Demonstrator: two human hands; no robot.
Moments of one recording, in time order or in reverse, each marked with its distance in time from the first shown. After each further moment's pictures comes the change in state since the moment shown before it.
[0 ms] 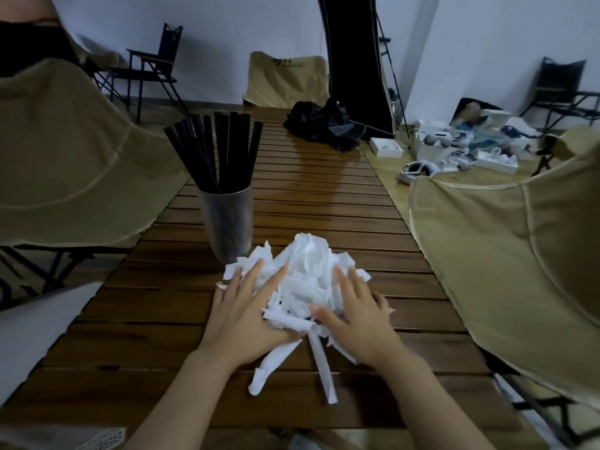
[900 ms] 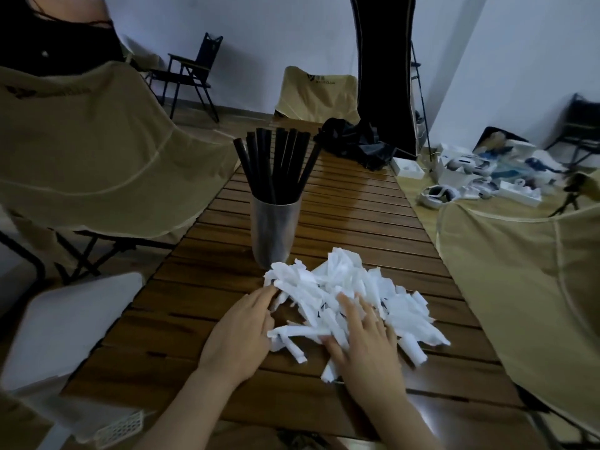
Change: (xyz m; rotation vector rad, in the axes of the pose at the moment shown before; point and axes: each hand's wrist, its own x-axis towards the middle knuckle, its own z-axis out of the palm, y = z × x) left_hand -0.042 -0.035 -0.018 -0.260 0.219 -0.060; right_hand -0.026 -0.052 0.030 -0.180 0.165 -0.027
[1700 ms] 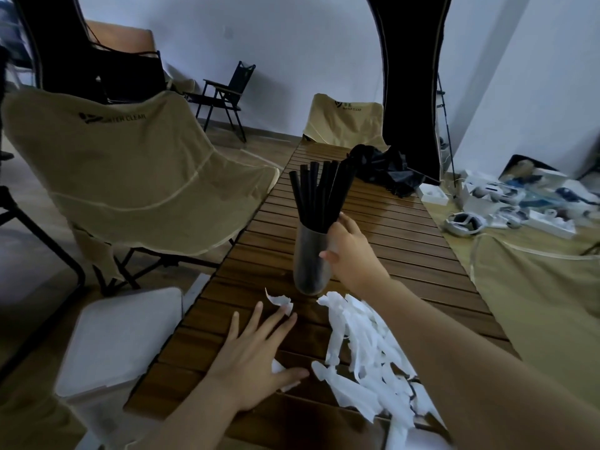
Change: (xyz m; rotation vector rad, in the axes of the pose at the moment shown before) left_hand -0.004 -0.051 -0.037 0.348 -0.345 0.063; right_hand 0.149 -0.113 -0.071 0.188 0.038 -0.260
